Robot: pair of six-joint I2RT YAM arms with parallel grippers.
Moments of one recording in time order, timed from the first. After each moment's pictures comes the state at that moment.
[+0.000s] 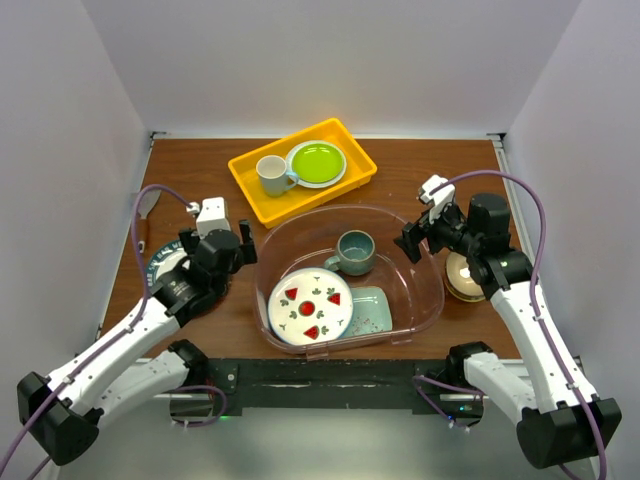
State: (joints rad) left arm -0.66 0.82 0.70 -0.46 -0.70 -0.47; right arm 0.18 0.90 0.88 -0.45 -0.46 -0.31
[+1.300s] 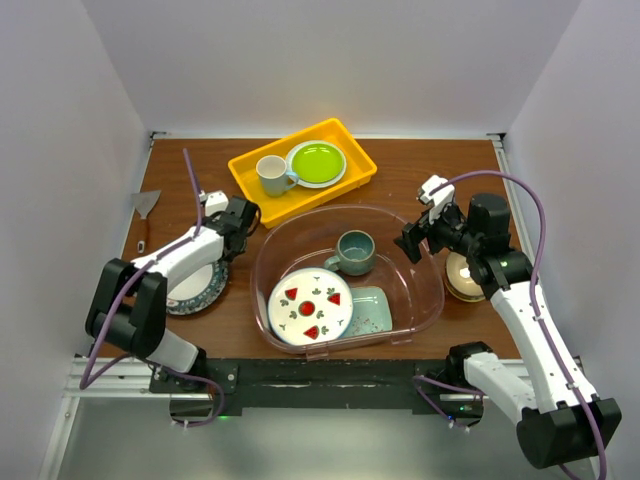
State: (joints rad) left arm -0.37 1.50 0.90 -0.57 -0.66 -0.68; right arm 0.18 0.90 0.88 -0.45 -0.46 -0.32
